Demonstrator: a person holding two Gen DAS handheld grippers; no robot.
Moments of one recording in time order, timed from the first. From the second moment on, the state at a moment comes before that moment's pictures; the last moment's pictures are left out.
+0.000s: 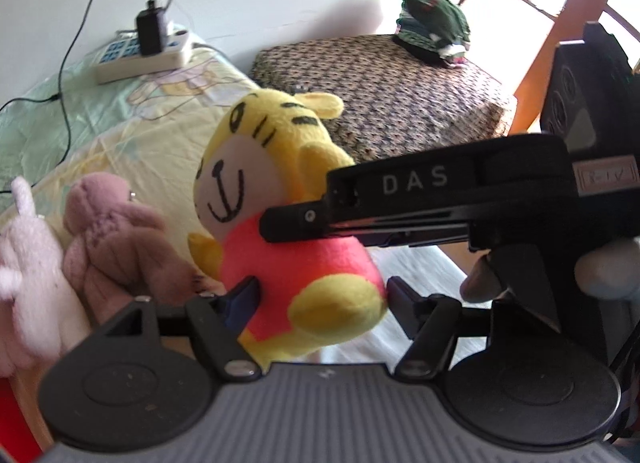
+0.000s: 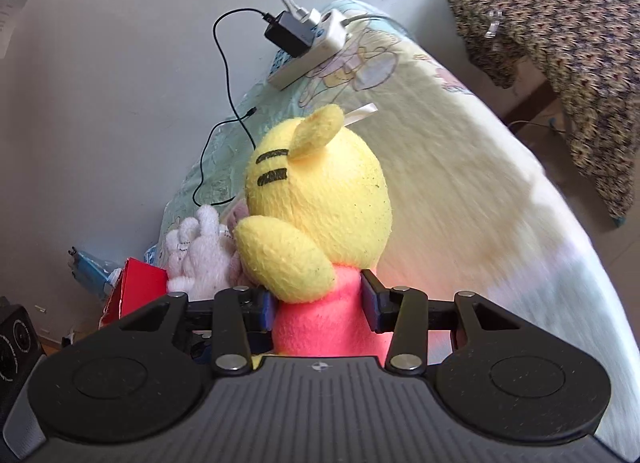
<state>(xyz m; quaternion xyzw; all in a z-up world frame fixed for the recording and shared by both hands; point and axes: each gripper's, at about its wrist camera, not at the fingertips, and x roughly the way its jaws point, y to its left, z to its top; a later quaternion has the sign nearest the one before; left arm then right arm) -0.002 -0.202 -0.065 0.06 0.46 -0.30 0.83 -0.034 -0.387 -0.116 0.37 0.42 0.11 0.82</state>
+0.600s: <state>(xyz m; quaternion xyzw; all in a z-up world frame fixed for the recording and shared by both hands) -0.063 -0.165 -0.017 0.04 0.38 -0.27 0.88 -0.057 -0.344 -0.073 0.35 0.38 0.17 0.84</state>
